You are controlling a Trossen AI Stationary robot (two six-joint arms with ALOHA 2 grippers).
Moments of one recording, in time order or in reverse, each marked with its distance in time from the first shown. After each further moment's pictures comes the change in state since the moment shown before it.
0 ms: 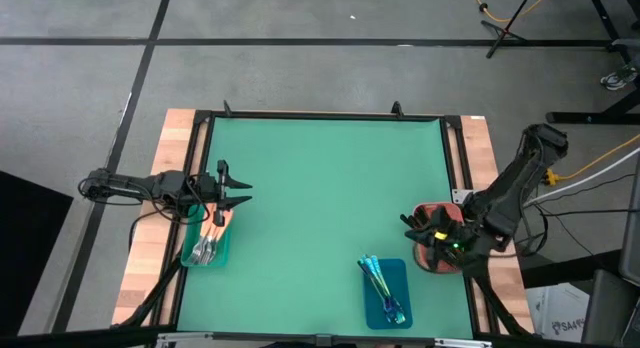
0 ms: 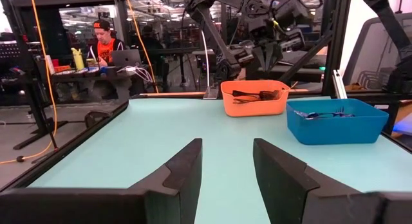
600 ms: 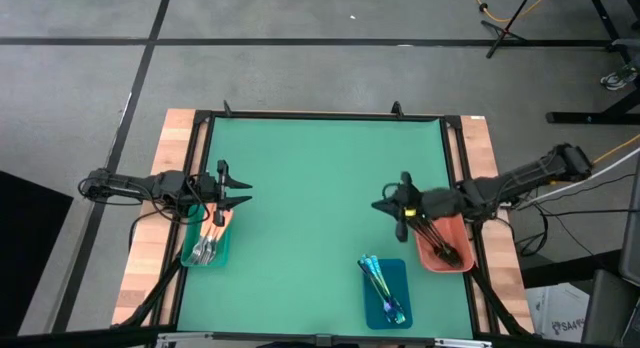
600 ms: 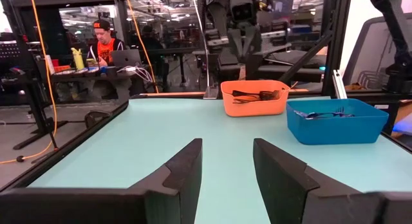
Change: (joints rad) left arm 0.000 0.000 0.000 0.000 0.000 0.000; right arm -0.630 0.008 0.000 0.538 -0.439 -0.965
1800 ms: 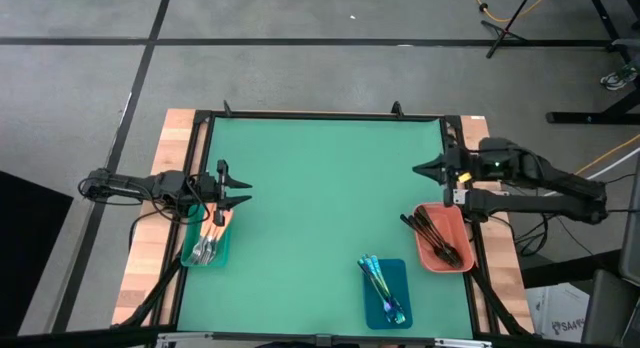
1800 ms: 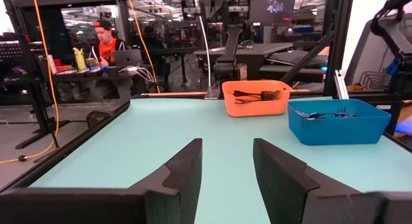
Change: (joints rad) left arm 0.000 0.000 0.000 0.000 -0.007 -0.001; right arm -0.514 -0.460 0.152 -0.500 -0.458 -0.398
